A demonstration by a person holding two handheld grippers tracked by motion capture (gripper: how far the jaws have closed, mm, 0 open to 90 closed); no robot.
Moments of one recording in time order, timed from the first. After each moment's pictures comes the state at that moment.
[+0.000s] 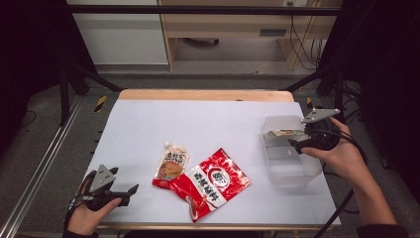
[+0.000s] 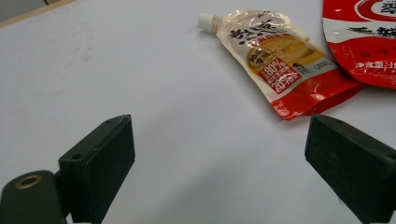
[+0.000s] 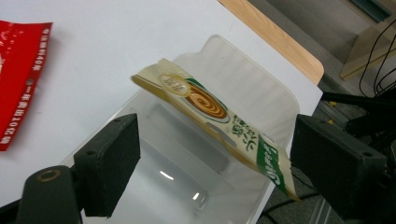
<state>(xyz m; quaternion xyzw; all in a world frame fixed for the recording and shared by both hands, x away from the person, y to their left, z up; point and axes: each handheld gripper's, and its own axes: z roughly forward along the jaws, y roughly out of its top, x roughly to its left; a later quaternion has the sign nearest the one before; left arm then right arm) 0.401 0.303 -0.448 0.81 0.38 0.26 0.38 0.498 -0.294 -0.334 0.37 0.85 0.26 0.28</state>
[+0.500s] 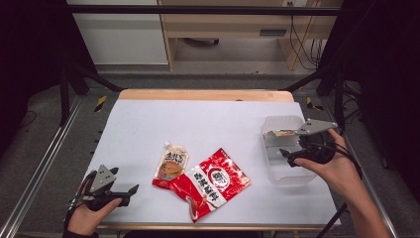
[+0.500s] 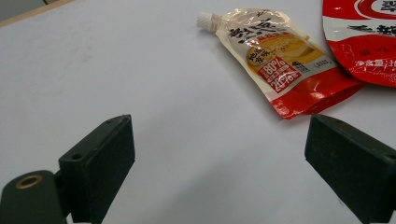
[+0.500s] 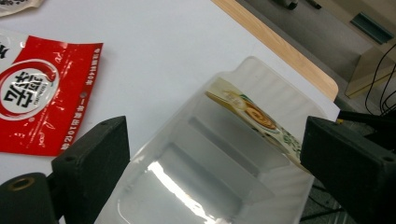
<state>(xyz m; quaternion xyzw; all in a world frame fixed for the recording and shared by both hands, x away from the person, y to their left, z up) 0.401 0.302 -0.449 0.81 0.37 0.26 0.38 0.461 -0.266 -0.332 0.35 0.84 0.29 0.29</state>
